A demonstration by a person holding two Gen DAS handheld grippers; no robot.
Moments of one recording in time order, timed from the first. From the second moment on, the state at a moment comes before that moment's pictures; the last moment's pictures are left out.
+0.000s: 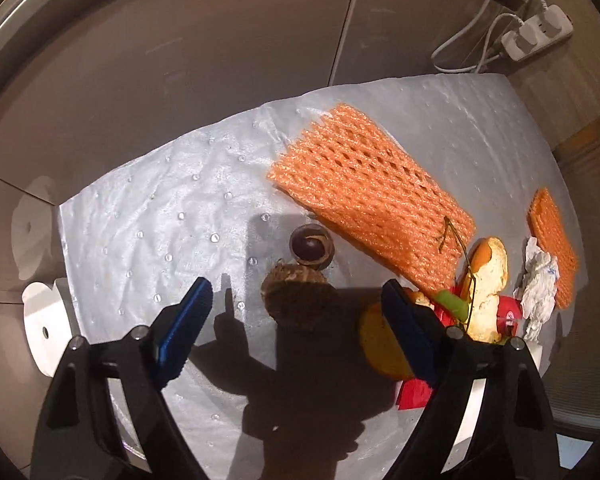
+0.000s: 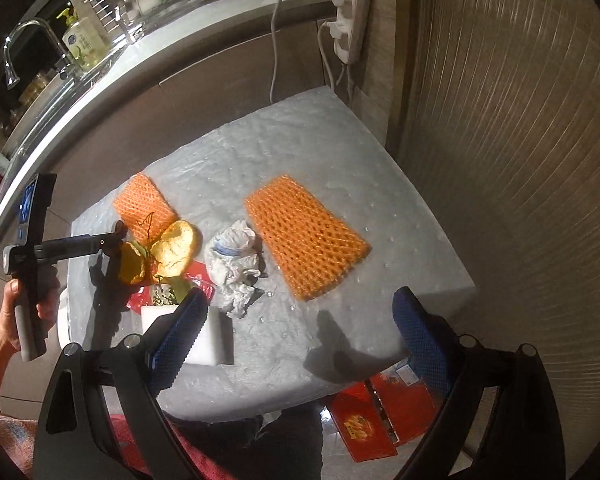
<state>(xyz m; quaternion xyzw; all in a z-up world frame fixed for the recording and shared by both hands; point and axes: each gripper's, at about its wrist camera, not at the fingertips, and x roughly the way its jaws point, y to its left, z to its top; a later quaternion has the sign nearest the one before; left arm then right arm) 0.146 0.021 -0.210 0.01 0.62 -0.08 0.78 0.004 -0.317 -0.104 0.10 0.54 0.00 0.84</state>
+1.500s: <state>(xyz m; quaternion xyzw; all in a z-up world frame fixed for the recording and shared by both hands) 0.040 0.089 -0.103 -0.05 0.58 -0.02 0.81 0.093 -0.283 -0.207 -0.11 0.59 0.15 0.79</state>
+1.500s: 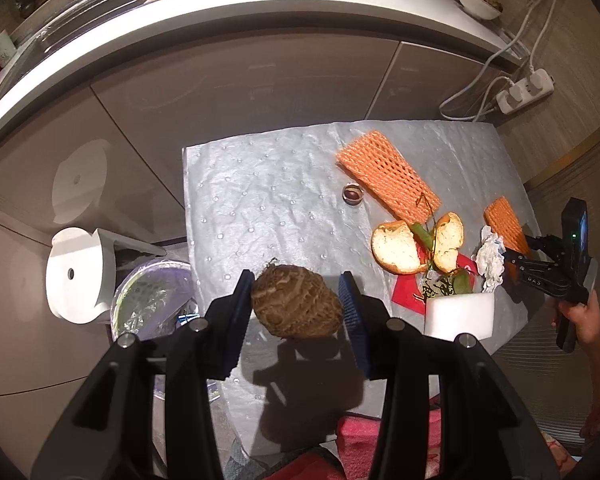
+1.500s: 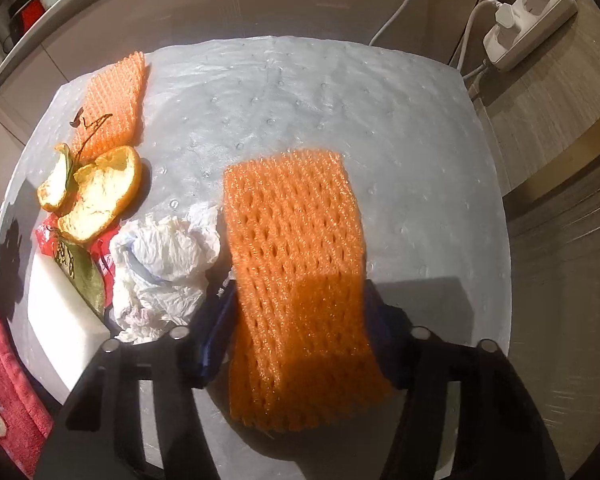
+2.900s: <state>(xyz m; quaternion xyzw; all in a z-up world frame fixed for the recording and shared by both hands) -0.034 0.261 -0.309 -0.03 0.67 -0.04 0.74 0.004 0.018 -0.005 -0.06 0.50 0.35 0.79</state>
